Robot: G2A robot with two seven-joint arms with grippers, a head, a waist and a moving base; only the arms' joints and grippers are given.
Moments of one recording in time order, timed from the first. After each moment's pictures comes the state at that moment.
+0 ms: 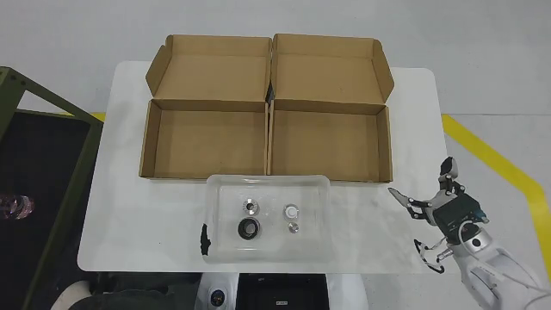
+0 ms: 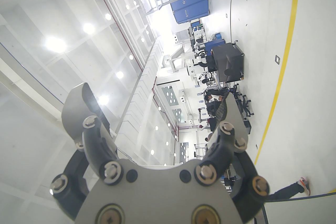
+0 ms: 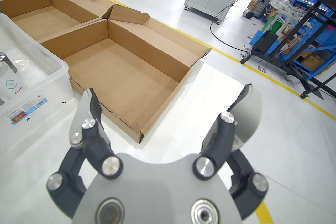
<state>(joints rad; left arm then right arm) -0.19 -0.18 -0.57 -1.44 2.04 -0.23 0.13 -1.91 -1.17 1.82 -1.98 -1.50 -0.52 -0.35</state>
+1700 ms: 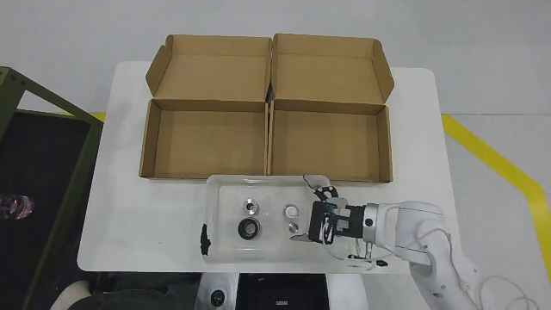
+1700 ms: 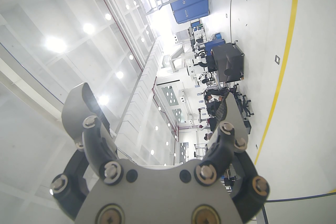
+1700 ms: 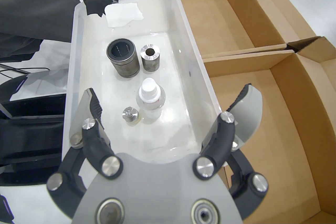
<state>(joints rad) -0.19 -0.18 -0.57 -1.44 2.04 -0.23 0.13 -1.49 -1.14 1.26 -2.04 -1.35 -0.95 0.39</state>
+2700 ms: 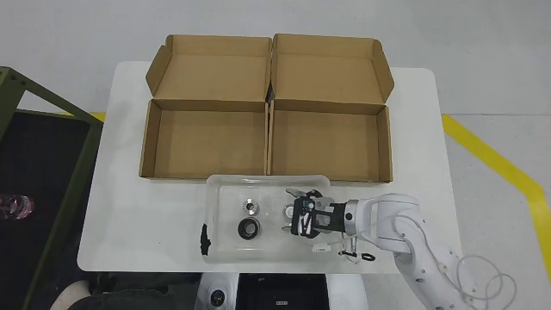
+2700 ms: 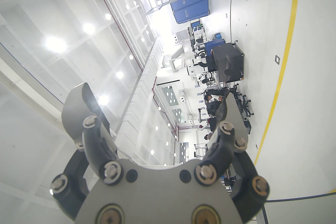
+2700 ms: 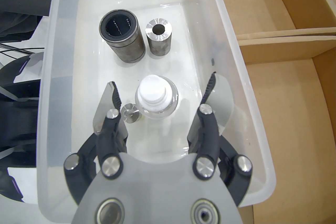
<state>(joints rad) -0.19 -0.18 -0.57 -1.44 2.04 -0.23 0.13 -1.37 -1.13 1.12 -1.93 -1.32 -0.90 0.51</state>
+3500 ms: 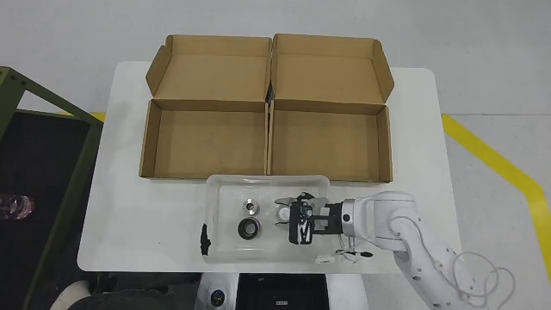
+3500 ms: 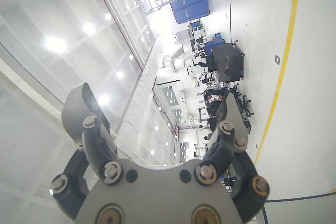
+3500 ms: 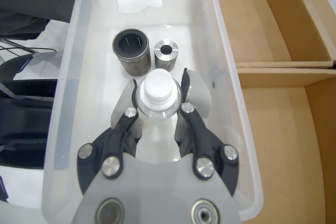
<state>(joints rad) -0.19 -0.18 -0.57 -1.44 2.04 -0.23 0.13 -1.33 -1.11 1.08 -1.93 -1.38 -0.96 0.34</state>
